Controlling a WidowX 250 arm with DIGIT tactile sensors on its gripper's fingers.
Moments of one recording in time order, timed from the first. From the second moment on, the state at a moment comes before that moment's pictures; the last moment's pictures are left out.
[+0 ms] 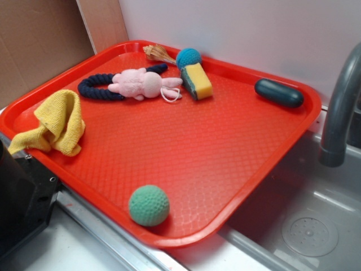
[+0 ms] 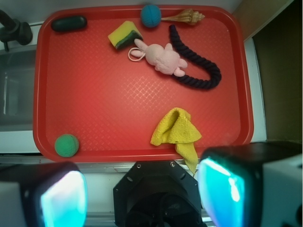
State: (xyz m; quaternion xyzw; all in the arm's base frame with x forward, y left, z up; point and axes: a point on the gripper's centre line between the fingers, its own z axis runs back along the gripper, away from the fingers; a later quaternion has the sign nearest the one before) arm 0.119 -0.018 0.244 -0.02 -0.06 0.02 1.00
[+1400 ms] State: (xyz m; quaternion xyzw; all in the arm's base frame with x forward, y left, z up) arm 0.126 0.039 0.089 0.02 0.01 0.04 1.00
